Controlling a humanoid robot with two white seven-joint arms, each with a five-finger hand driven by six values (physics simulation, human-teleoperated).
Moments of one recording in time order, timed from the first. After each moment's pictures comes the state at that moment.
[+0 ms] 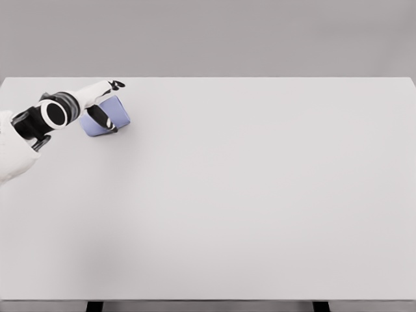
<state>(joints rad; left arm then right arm) -0.93 0.63 -1.04 -1.27 0.07 0.50 -0.23 0.04 0.00 -0.11 0.10 -0.16 -0.25 -0.01</state>
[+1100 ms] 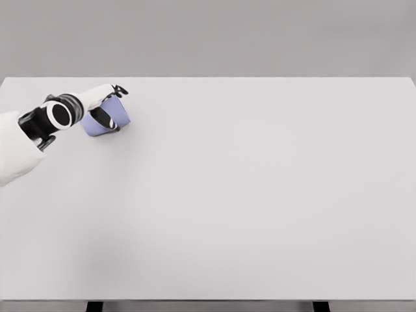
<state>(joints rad) -0.94 0.61 -1.07 -1.23 0.08 0.50 -0.23 0.03 0.00 -0.11 0.10 -0.16 -0.25 -0.01</state>
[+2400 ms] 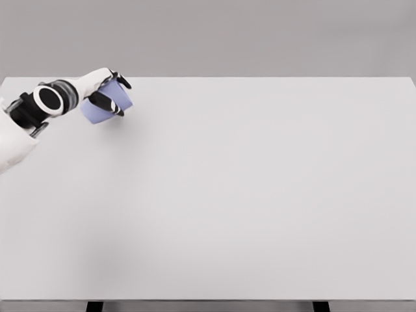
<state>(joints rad) -0.96 0.62 -0.99 -1.24 0.19 0.49 -0.23 0.04 0.00 -0.11 0.10 -0.16 -0.25 -0.01</state>
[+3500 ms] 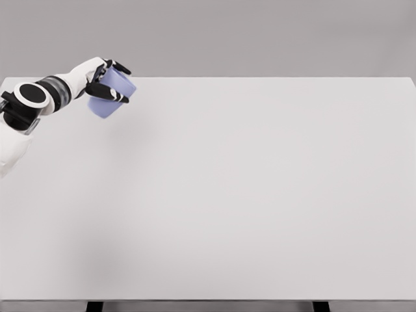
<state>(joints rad) -0.84 0.56 -0.71 -1.24 0.27 0.48 -0.23 0.04 0.00 -0.11 0.10 -0.16 -0.25 -0.01</state>
